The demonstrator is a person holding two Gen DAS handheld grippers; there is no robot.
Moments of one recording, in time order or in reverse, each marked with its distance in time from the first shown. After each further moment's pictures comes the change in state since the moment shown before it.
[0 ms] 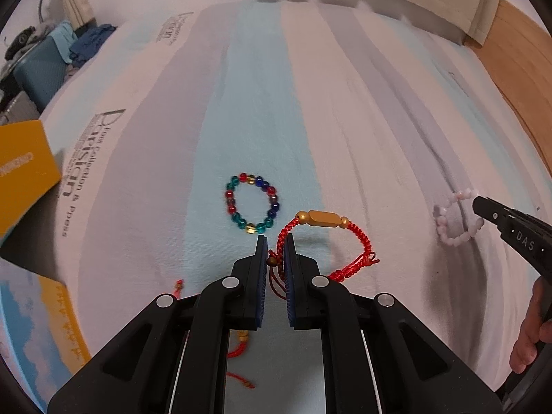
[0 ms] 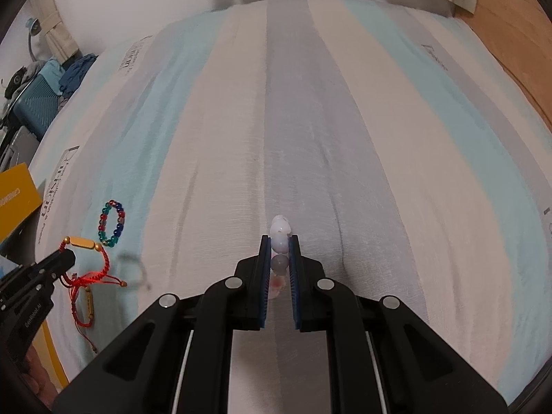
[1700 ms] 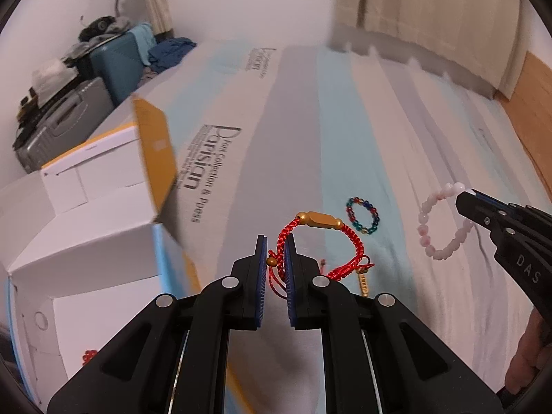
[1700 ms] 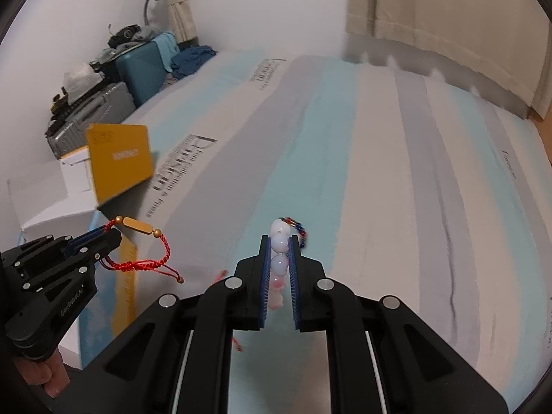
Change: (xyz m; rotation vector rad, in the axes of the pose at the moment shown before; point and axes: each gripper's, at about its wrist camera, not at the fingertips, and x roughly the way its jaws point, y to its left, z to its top) left arm -0.130 0.130 -0.042 -0.152 -0.157 0.111; right arm -0.115 0.200 -0.017 -0.316 -0.168 0.216
